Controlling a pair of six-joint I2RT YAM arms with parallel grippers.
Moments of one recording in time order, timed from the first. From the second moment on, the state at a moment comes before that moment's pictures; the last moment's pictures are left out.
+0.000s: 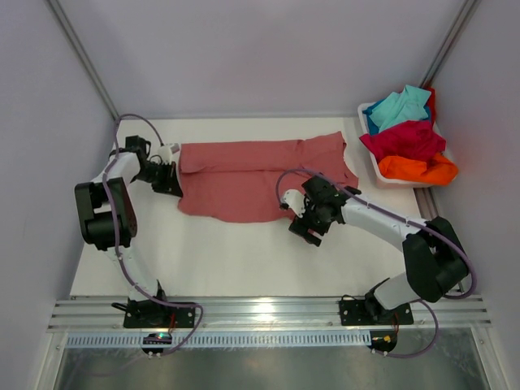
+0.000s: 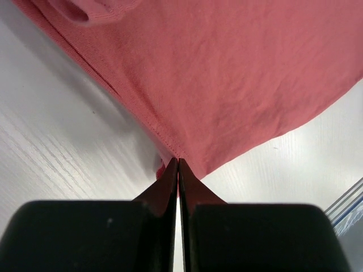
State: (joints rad) left arm 0.17 1.93 1.38 -0.79 0.62 0.37; right arm 0.55 1.47 0.90 -0.62 -0.11 -0.53
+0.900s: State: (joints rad) left arm 0.17 1.83 1.36 -0.86 0.68 0.39; right arm 0.64 1.68 0.94 -0.46 0.14 -0.55
